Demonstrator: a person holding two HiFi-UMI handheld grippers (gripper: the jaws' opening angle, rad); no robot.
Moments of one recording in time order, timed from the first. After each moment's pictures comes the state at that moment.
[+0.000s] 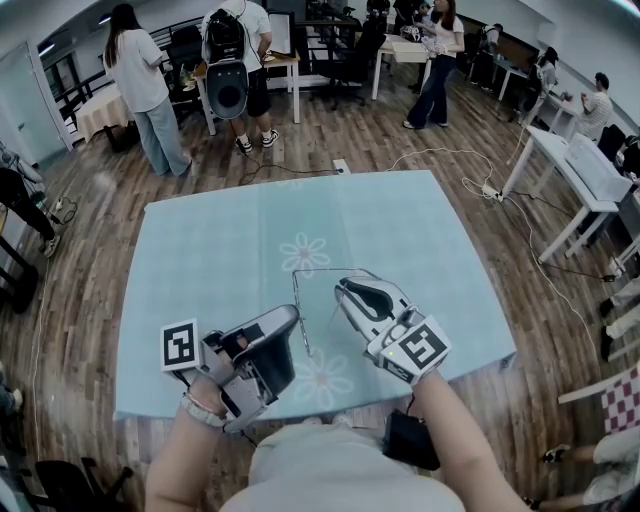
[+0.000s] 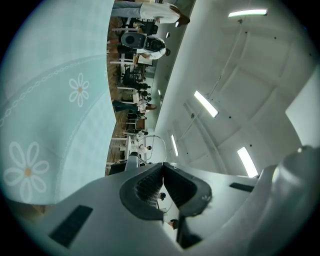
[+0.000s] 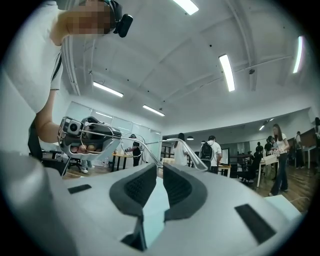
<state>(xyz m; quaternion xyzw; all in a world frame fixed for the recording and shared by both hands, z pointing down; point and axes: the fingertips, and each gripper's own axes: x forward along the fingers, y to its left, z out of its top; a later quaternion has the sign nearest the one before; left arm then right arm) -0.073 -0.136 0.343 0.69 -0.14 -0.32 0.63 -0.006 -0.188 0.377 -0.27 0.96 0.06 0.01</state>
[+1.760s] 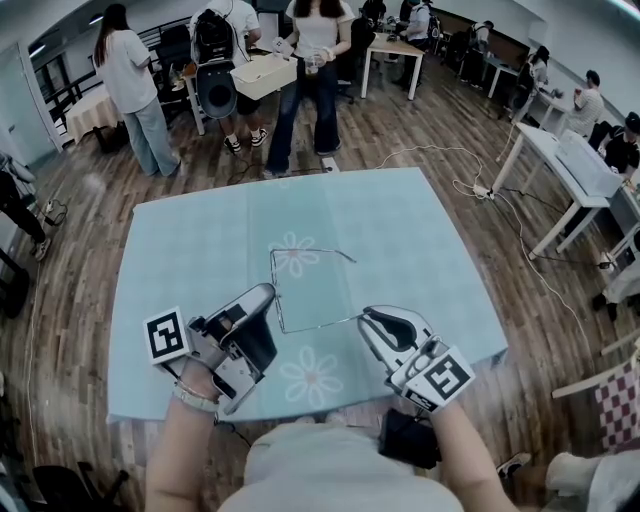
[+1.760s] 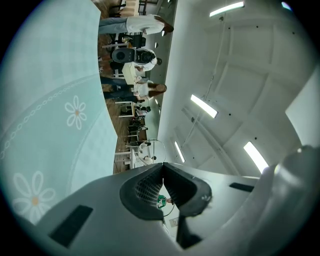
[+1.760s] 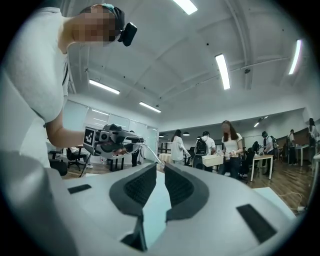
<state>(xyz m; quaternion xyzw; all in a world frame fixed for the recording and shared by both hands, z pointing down) -0.093 -0.169 0.347 0.71 -0.21 -0.33 0.58 0.053 -0.142 0.386 -0.29 0.96 0.05 -0.01</state>
